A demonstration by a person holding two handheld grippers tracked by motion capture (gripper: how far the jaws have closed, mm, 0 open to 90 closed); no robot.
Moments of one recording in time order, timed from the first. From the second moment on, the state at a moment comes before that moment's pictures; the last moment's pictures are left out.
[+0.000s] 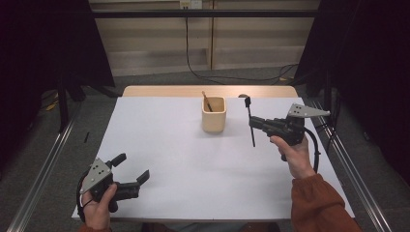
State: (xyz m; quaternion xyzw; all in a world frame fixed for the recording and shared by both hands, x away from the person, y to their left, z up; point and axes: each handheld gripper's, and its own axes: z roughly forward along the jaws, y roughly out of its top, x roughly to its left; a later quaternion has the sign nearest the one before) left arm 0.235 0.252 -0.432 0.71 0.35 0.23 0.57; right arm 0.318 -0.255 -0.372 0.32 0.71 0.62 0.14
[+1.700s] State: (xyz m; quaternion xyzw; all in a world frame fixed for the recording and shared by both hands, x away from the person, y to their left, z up) left arm 0.233 0.251 -0.431 0.71 0.34 0.23 0.57; right arm 0.374 -0.210 -0.340 0.30 0.71 0.62 0.14
